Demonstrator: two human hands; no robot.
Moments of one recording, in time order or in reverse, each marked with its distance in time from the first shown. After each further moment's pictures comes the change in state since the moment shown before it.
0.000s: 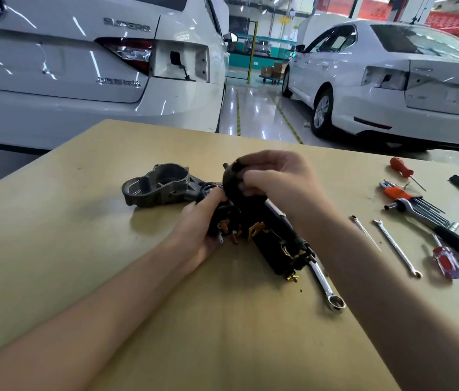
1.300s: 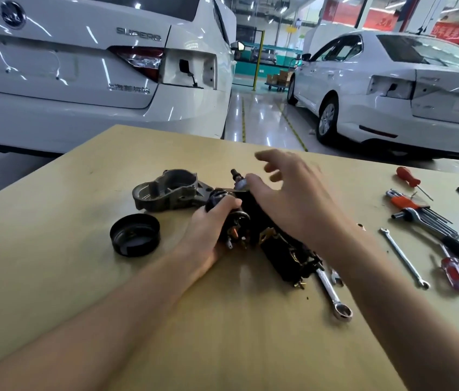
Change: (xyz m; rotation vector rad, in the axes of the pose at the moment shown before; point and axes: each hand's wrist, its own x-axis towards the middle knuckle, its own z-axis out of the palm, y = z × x) left_hand 0.002 -0.005 -0.001 0.085 0.033 0.025; right_hand -0.021 -0.011 0.005 -0.798 0.082 -0.338
